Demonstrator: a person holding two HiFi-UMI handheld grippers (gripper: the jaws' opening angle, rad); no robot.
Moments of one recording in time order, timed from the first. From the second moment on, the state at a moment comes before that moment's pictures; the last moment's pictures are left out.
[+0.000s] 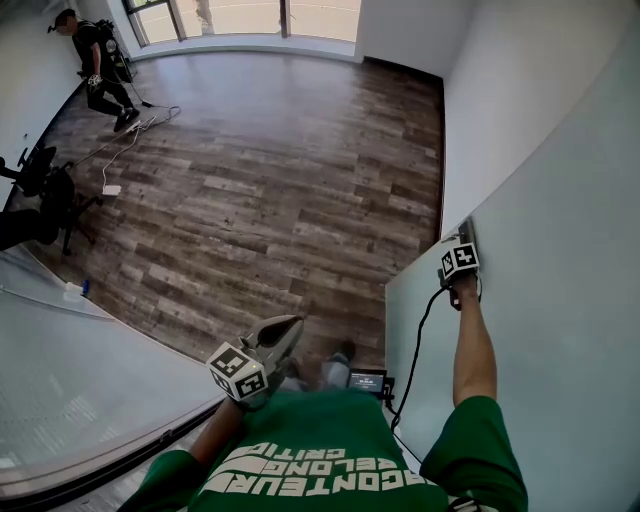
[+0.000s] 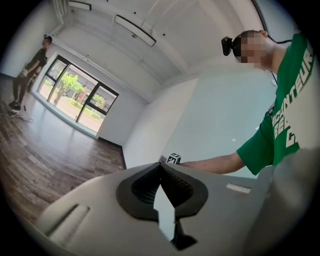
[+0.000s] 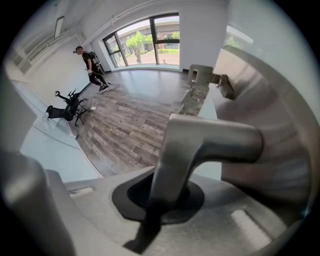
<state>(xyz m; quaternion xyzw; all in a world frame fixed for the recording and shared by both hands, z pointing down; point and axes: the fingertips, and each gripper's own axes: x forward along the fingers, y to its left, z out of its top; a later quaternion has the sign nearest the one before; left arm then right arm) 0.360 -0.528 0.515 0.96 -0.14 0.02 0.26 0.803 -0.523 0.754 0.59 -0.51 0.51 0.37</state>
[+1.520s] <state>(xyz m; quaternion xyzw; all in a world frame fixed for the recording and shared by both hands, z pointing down) 0.404 -0.546 0.527 0.95 -0.15 0.03 0.26 0.934 -0.472 0.768 0.64 -0.44 0.53 0.34</state>
